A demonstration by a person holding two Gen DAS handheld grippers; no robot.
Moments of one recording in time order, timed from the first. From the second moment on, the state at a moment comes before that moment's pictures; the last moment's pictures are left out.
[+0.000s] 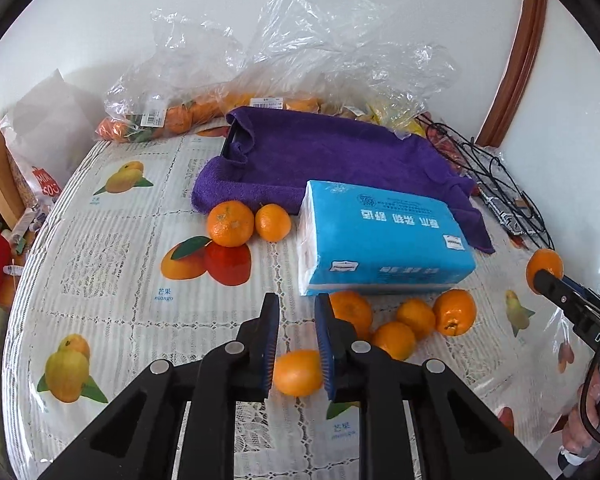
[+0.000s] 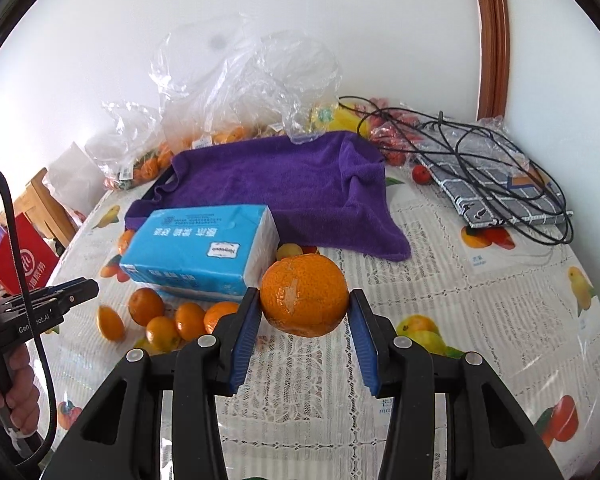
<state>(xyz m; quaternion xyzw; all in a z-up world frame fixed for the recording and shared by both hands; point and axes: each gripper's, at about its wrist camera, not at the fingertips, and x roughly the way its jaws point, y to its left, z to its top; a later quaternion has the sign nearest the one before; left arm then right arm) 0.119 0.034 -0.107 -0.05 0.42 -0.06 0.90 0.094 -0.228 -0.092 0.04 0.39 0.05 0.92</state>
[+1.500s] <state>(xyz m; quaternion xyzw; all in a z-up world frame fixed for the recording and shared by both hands) 0.106 0.012 -0.131 -0.06 0.44 -0.13 0.89 0.094 -0.214 -0.108 0.03 0.40 0.06 0.91</state>
